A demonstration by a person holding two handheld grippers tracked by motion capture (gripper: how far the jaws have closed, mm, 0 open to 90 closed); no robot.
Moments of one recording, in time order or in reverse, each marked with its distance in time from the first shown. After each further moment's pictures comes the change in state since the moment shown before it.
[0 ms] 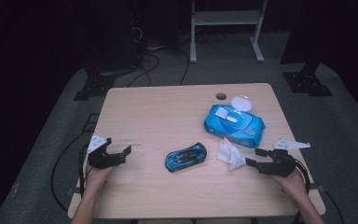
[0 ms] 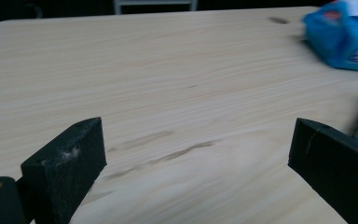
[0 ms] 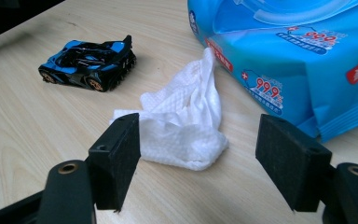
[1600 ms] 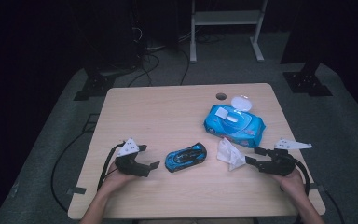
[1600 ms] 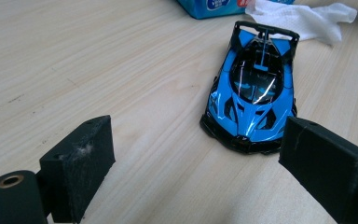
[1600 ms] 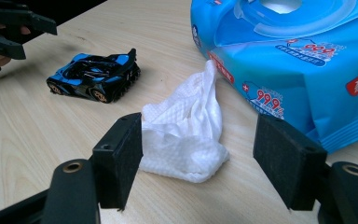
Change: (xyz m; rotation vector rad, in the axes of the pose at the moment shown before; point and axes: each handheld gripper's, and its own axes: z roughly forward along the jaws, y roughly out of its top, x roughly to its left) left arm -0.078 0.005 0.031 0.115 -0.422 0.257; right arm -0.005 -0.003 0.002 -0.057 0.033 0.003
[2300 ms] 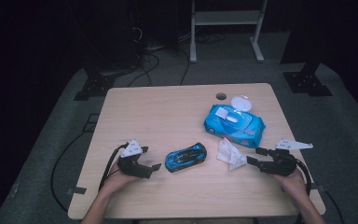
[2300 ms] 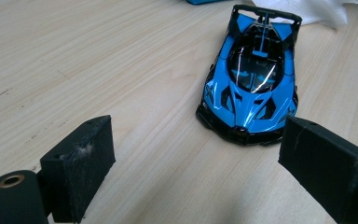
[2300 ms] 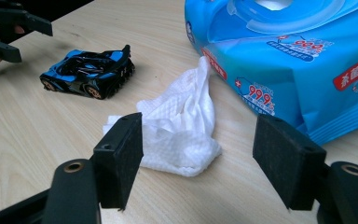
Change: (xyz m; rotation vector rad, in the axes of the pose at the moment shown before) left arm -0.005 -0.001 0.006 0.052 0.000 0.017; right arm -0.002 -0.001 -0.003 0.011 -0.014 0.001
